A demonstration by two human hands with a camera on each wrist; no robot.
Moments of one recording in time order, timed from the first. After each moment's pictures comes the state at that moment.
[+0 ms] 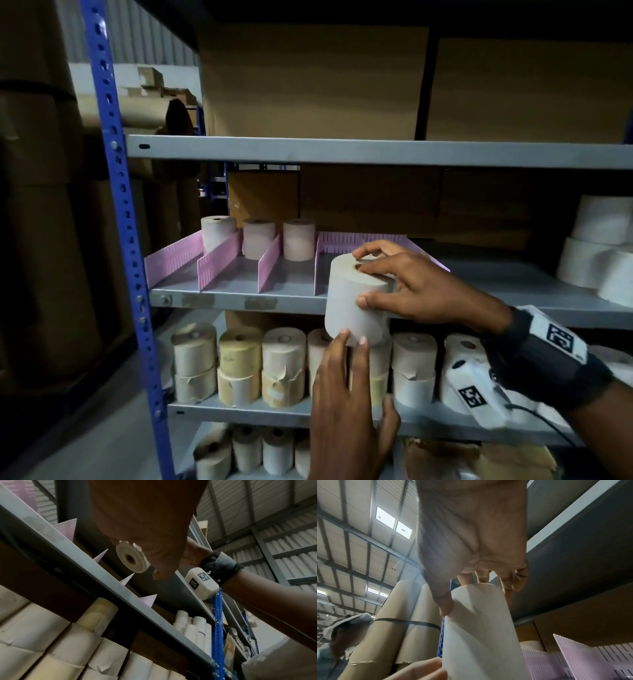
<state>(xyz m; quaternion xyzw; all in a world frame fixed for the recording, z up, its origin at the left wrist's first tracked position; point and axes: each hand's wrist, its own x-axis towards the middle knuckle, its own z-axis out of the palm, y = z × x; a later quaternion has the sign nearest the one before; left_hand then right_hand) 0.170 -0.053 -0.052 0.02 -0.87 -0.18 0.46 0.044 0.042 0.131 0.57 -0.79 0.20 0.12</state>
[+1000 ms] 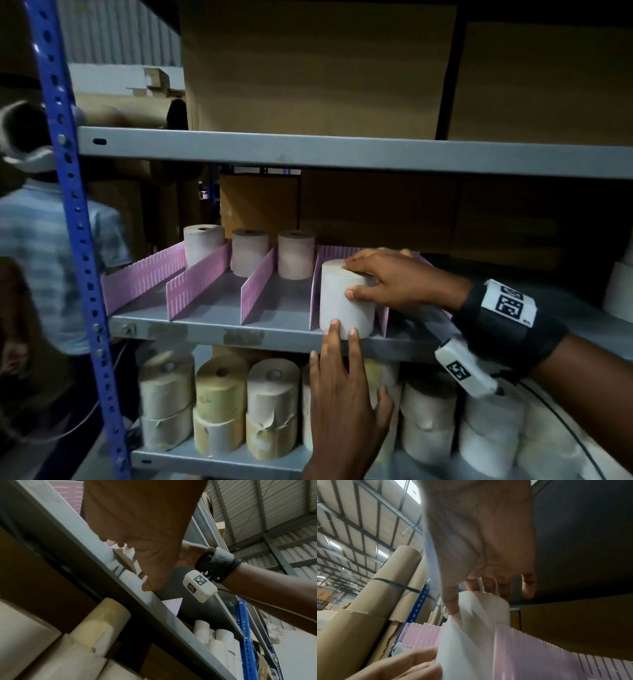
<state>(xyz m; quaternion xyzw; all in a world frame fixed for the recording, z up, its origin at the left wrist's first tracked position) 0.052 -0.102 -0.038 0.14 -0.91 -0.10 0.37 -0.073 -0.045 0.142 0.52 -0.85 0.03 0.11</state>
